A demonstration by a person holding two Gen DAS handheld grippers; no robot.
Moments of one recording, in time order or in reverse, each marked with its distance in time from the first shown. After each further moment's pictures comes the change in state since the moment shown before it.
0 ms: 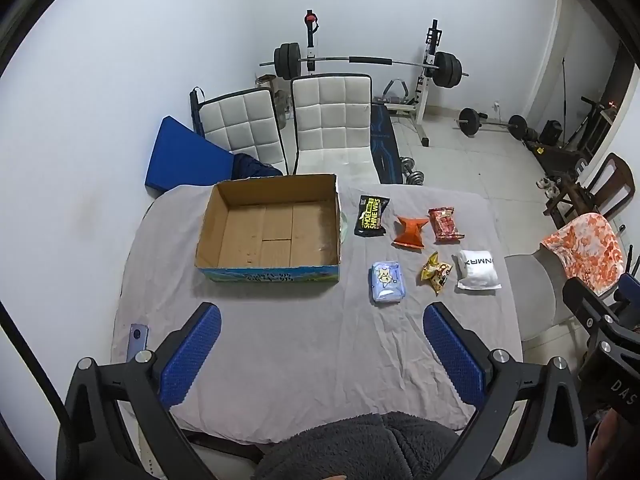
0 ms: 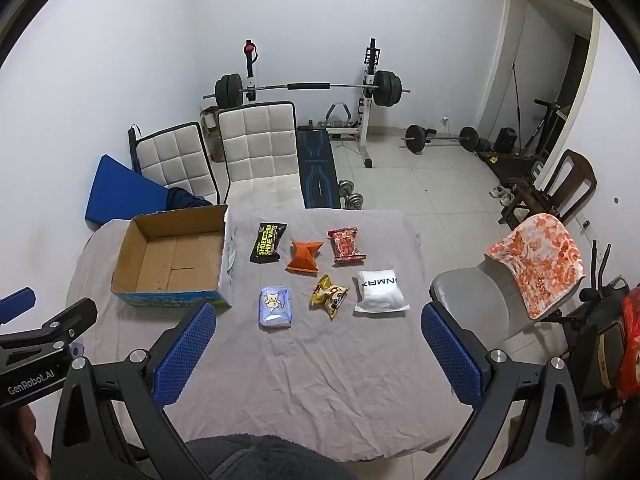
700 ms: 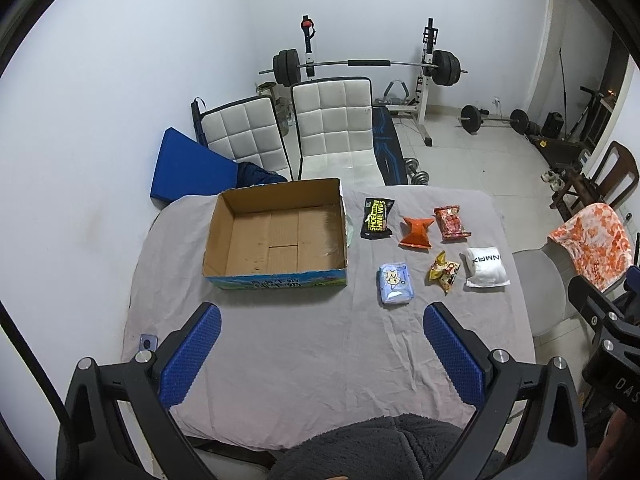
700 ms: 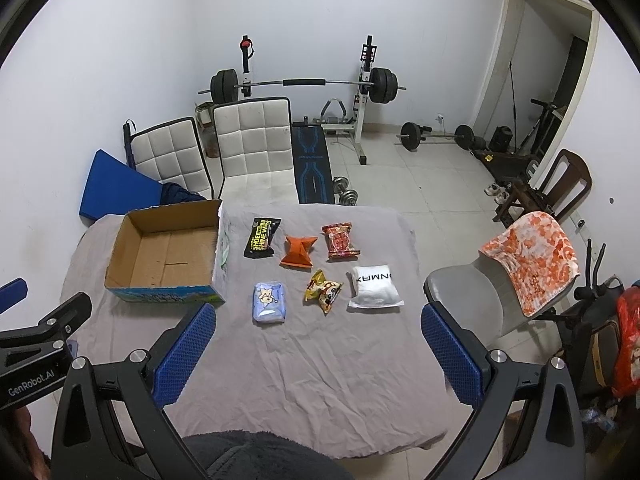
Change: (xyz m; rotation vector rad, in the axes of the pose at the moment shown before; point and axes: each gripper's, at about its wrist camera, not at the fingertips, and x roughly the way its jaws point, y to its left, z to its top) left arm -0.004 -0.004 0.003 0.041 -0.025 0.032; right arm -0.005 -0.009 0.000 0.003 0.009 -0.020
